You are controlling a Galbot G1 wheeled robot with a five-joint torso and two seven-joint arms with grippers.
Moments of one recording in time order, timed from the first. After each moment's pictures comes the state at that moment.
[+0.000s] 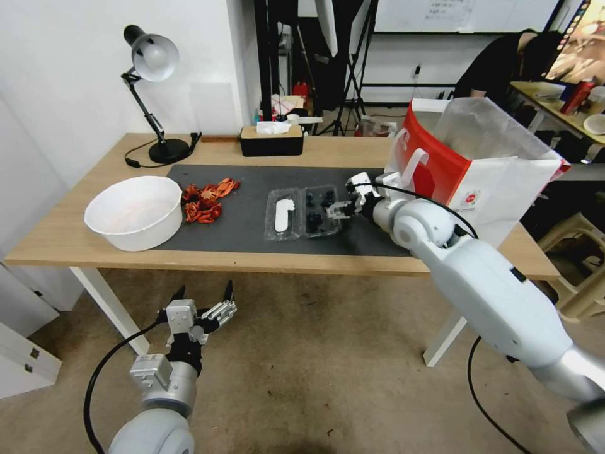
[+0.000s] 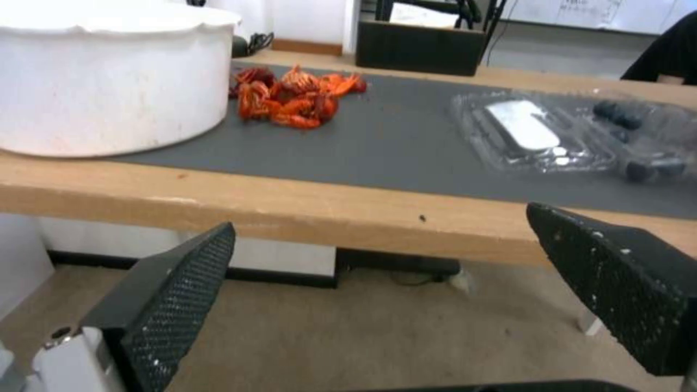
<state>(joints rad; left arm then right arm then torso) 1.70 -1.32 -0.45 -2.23 -0.34 0.09 -0.23 -0.58 0.98 0.00 1.79 0.80 -0.58 0.15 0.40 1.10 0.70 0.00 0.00</state>
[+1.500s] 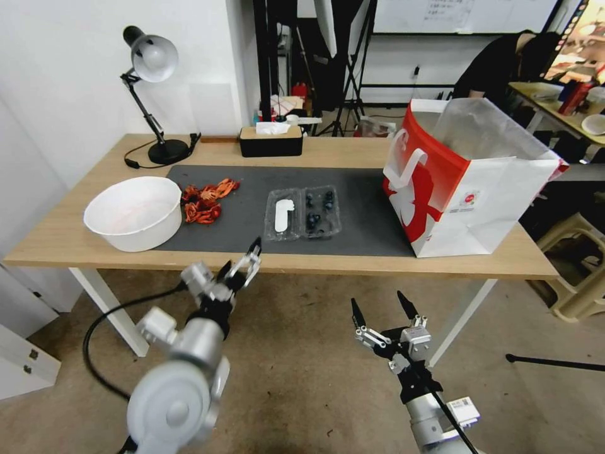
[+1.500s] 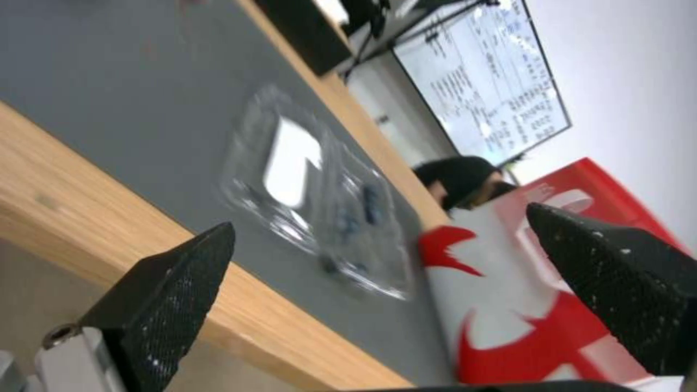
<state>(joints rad) 1.36 -1.27 -0.31 -2.27 -1.31 0.16 -0.44 -1.76 1.33 0.35 2.11 0.17 0.26 0.00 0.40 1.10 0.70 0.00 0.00</state>
